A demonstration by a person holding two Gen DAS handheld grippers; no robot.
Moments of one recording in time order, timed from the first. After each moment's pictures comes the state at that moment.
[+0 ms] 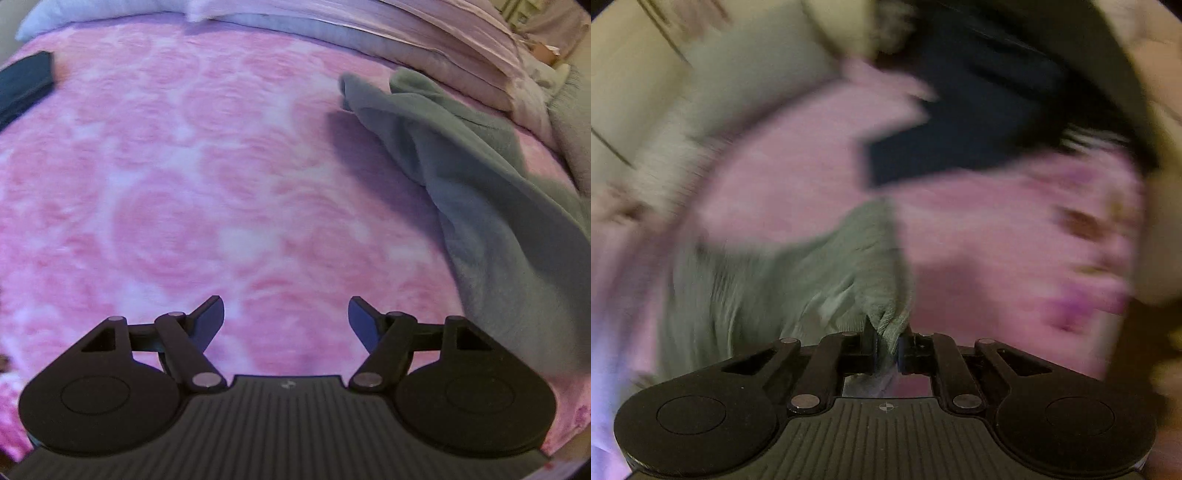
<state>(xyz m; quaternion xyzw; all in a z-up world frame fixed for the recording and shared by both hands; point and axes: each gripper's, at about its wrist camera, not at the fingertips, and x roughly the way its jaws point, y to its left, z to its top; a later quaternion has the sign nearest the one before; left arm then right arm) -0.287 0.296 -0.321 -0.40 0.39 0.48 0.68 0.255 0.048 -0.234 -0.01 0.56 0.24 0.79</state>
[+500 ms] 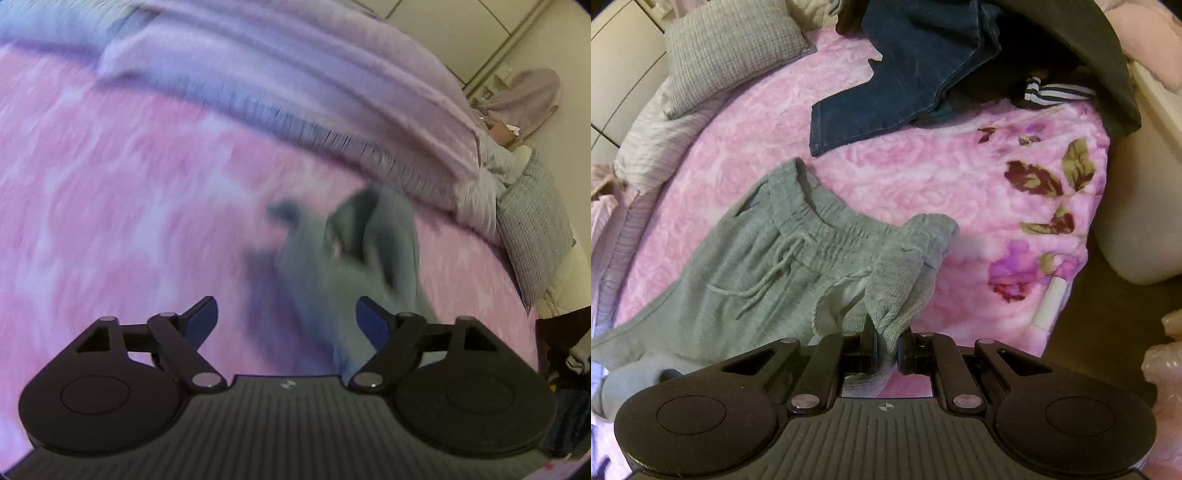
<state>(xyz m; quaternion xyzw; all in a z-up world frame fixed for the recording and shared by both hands) -0.195 0.431 -0.295 -0.43 0.25 0.45 0.74 0.261 0.005 -0.260 0.00 0.59 0.26 0.77</state>
